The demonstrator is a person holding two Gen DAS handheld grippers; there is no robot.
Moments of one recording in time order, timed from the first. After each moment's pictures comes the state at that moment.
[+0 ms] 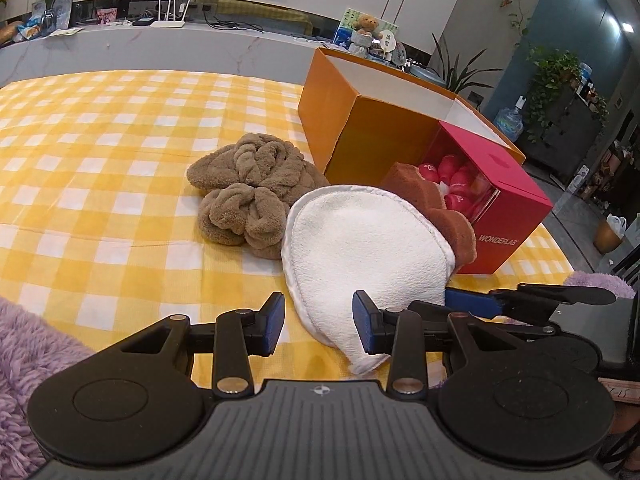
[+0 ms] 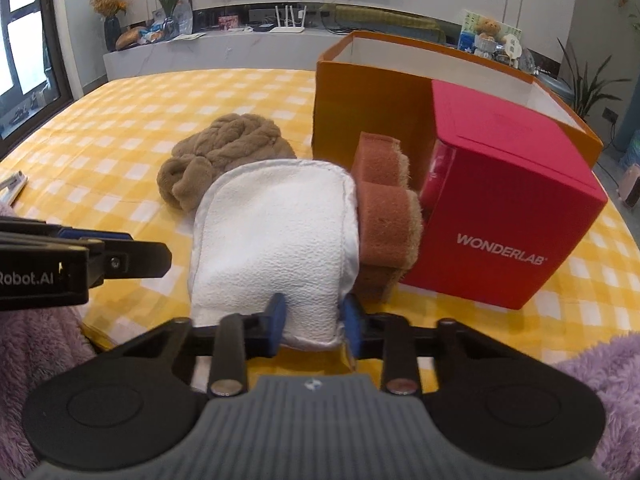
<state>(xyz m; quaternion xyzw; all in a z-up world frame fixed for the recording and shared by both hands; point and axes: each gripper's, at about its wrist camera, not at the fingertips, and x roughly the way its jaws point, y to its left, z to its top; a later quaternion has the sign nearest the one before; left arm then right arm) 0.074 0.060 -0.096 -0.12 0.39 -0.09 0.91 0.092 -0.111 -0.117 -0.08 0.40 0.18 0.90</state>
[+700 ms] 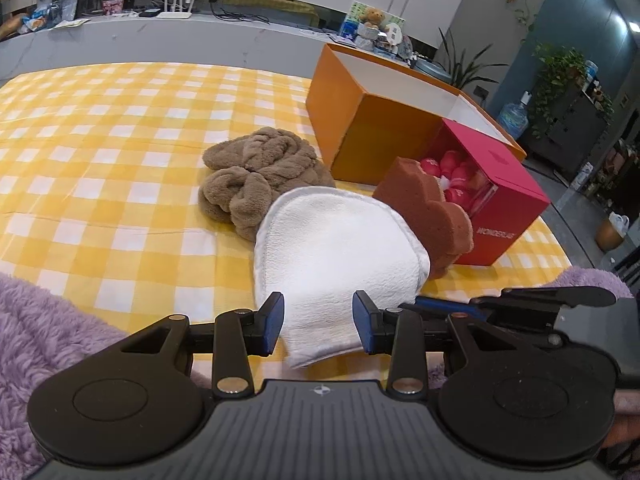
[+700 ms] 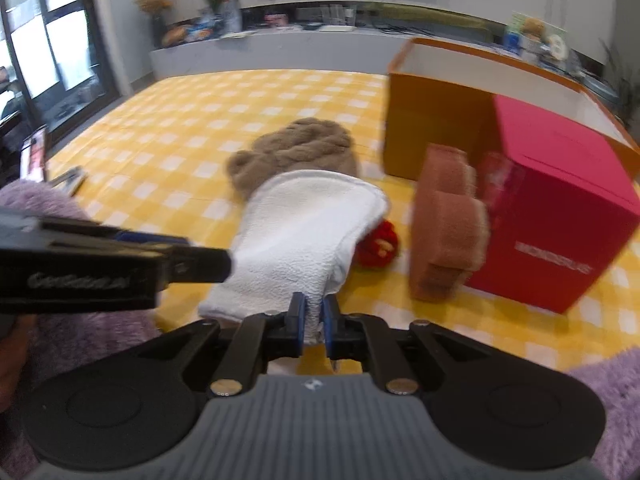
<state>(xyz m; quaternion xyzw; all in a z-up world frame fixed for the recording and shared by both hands) 0.062 0.064 -0.084 -0.12 0.41 -0.09 0.90 0.075 -0.104 -0.101 -0.05 0.41 0.24 0.88</state>
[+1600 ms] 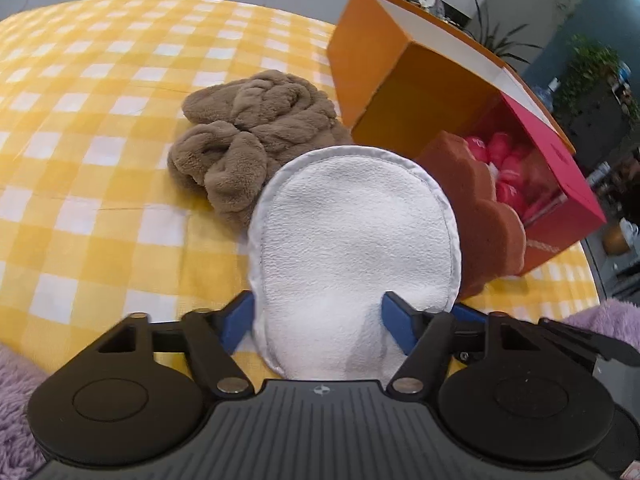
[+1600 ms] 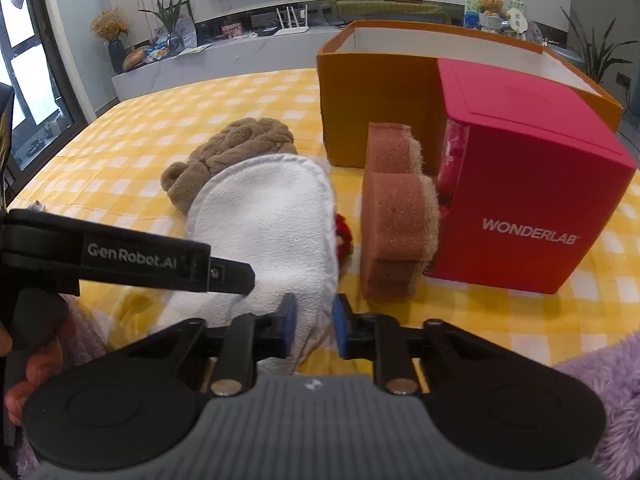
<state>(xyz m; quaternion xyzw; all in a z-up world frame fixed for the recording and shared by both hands) 0.122 0.057 -0.123 -0.16 0.48 -0.07 0.86 0.097 -0.124 -0.121 -0.01 0.41 0.20 0.89</state>
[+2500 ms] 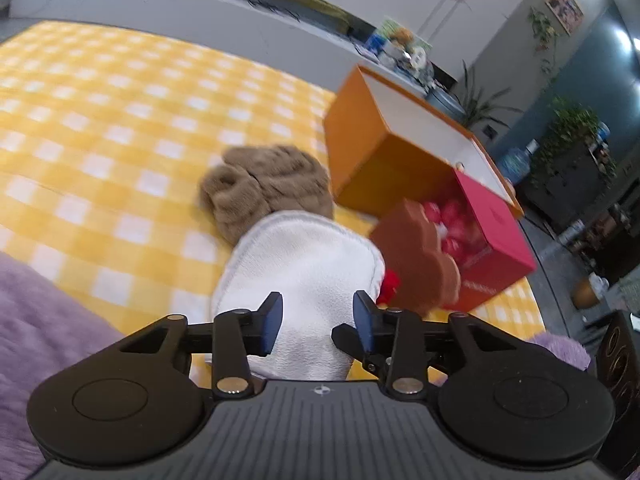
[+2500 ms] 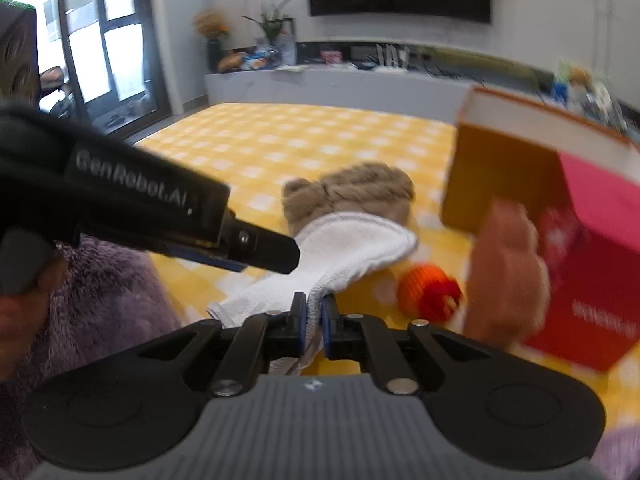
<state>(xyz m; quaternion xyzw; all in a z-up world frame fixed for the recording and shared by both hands) 0.072 0.091 -0.065 -0.23 0.40 -0.06 0.89 0.068 -0.082 -0.097 -0.07 0.33 0.34 0.88</state>
